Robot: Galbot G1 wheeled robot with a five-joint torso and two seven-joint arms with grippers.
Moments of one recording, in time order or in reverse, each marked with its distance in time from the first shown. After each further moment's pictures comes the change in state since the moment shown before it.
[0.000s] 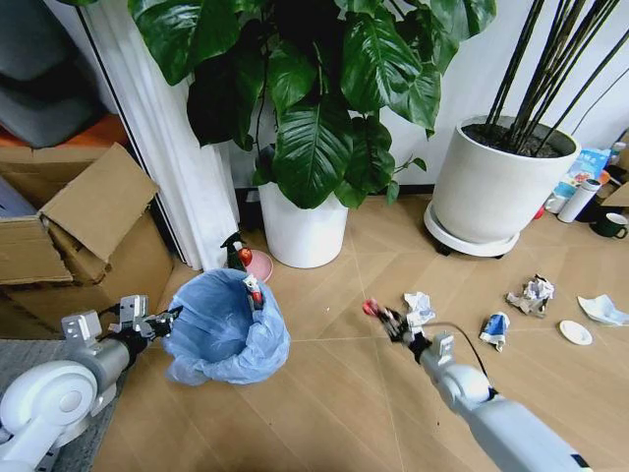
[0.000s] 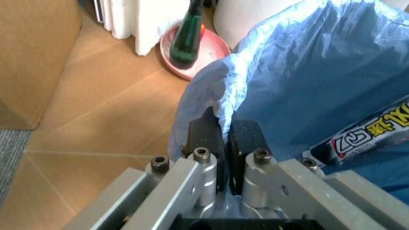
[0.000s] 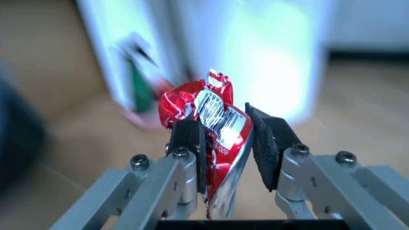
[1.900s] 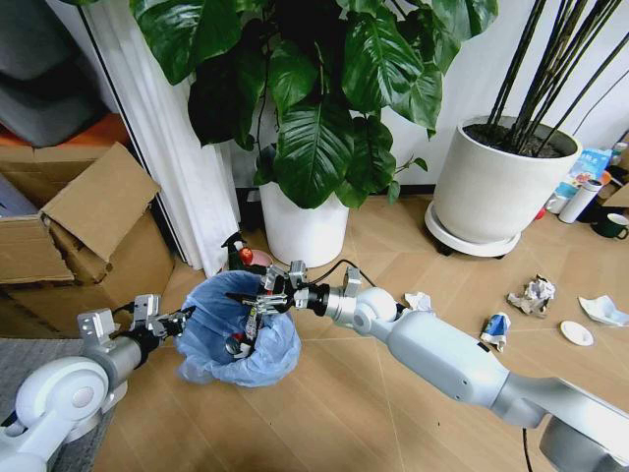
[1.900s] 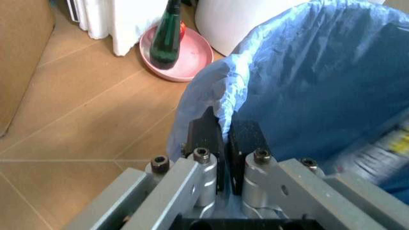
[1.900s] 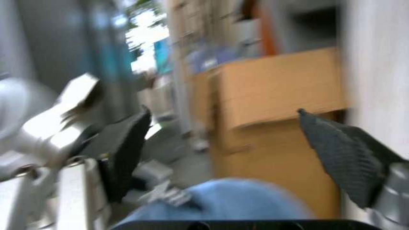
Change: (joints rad) left arm -0.048 0.005 0.052 0.008 -0.009 -0.009 0.029; right arm 0.496 0.175 -0.446 -0.048 0.285 0.064 -0.392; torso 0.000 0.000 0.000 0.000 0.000
